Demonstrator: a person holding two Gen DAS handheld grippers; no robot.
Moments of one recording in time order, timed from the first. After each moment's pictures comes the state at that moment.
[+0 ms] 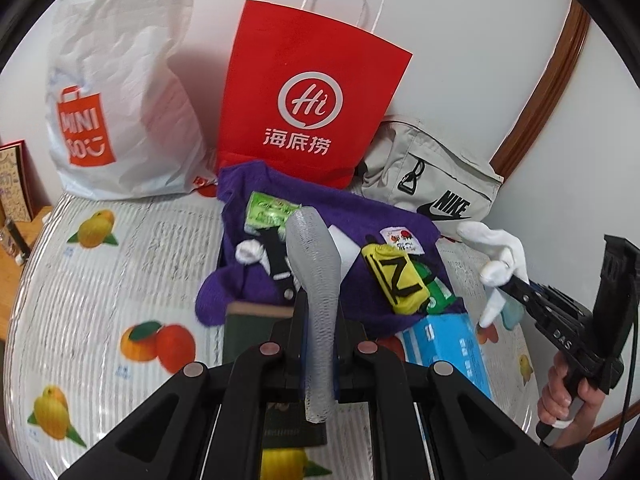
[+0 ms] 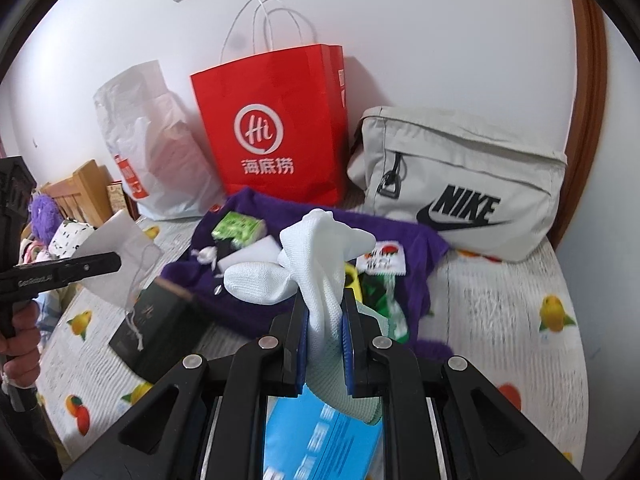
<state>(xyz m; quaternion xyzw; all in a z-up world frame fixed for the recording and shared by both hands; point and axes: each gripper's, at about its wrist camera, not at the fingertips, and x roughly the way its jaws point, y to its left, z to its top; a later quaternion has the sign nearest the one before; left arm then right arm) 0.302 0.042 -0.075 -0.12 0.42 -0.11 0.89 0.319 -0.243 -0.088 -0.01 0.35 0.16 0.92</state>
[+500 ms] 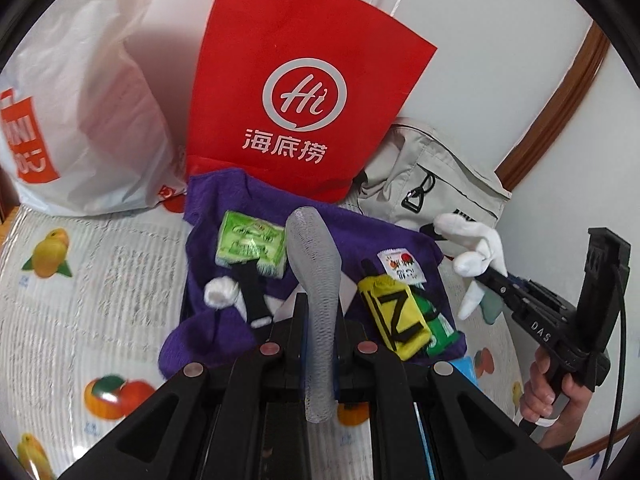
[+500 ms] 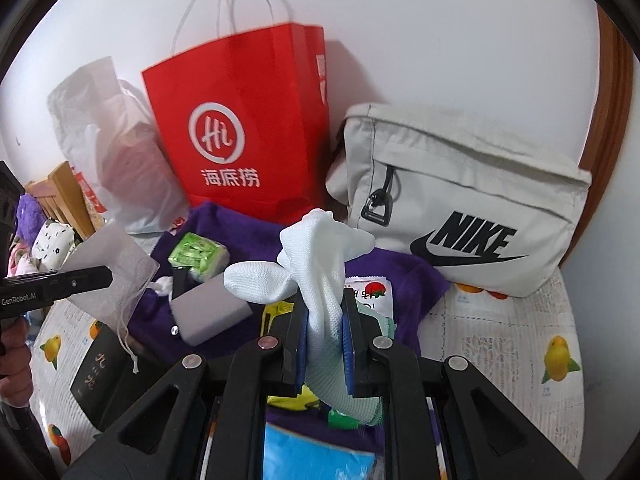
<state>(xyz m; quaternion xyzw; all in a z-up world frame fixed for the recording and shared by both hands) 0.378 0.030 -0.093 -0.15 0.43 -0.14 0.88 0.405 -0.238 -0.101 -0.02 0.37 0.14 0.92</state>
